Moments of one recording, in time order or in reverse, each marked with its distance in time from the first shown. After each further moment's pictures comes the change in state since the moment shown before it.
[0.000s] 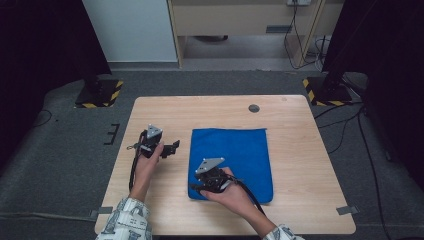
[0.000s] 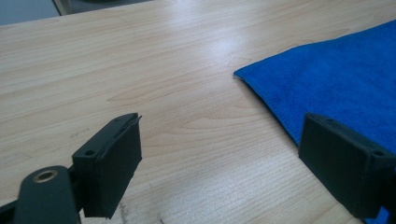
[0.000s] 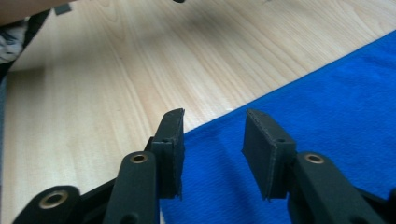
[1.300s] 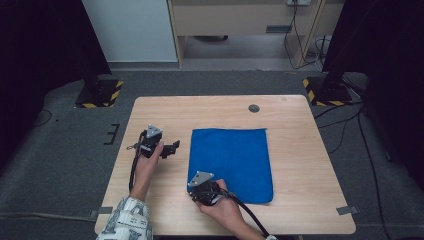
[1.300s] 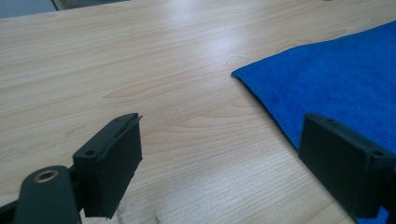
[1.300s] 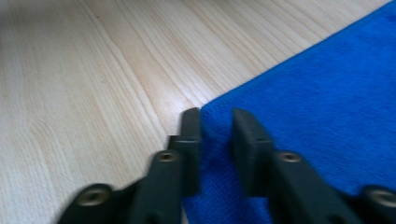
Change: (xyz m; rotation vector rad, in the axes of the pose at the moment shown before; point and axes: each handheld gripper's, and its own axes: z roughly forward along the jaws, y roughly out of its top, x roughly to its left) left arm -0.003 0.002 0.001 0.004 -0.018 -0.020; right arm 0.028 -0.020 0.027 0.064 -0.153 -0.007
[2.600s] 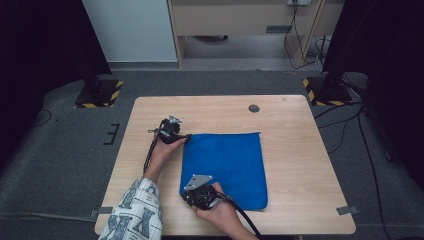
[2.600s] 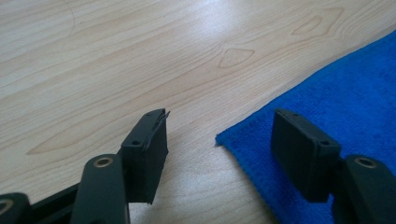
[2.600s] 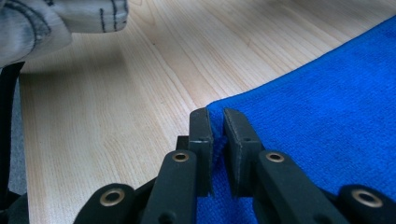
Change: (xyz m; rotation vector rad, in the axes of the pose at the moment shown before) left arm -0.003 0.027 0.078 0.185 -0.022 0.089; right arm 0.018 0.006 -0.006 -0.060 0.116 0.015
